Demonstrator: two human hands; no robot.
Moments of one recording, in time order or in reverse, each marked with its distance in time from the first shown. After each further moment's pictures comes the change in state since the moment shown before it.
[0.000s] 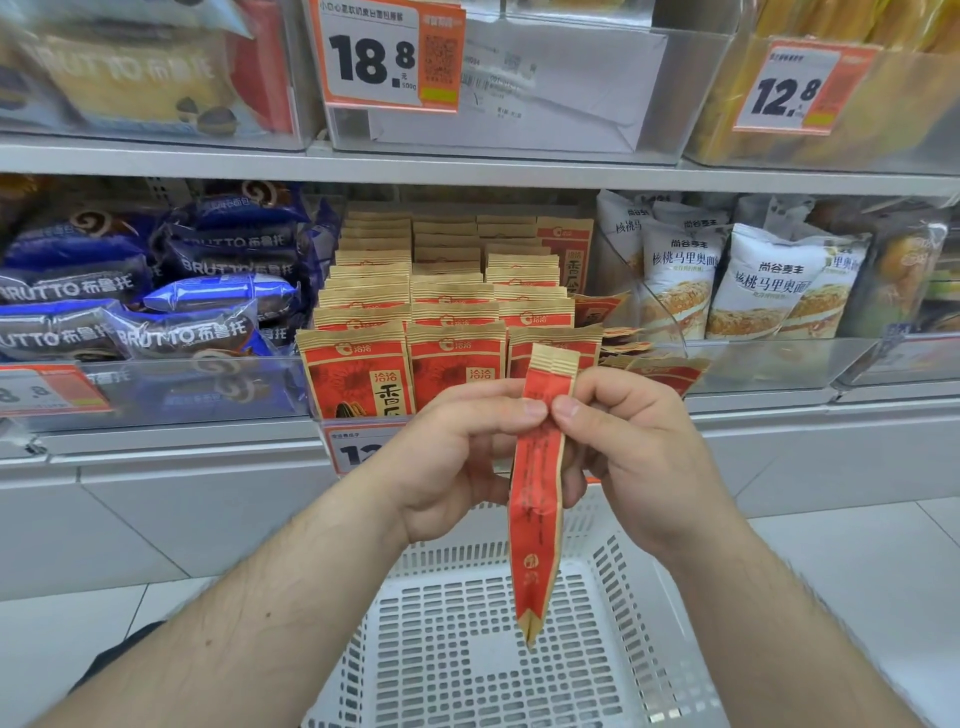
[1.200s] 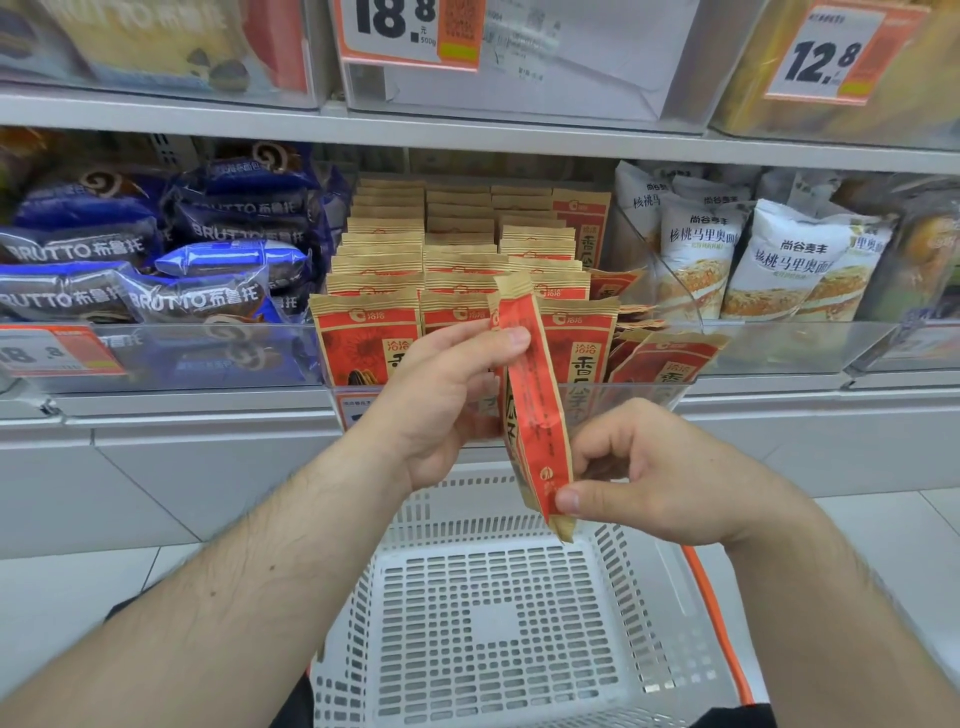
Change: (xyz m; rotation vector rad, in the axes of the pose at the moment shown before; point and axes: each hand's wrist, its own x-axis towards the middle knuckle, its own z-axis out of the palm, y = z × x) left_hand 0.004 0.003 -0.010 -0.026 0.344 0.111; right_hand -0.005 -0.005 -0.027 -0.604 -0.498 0.191
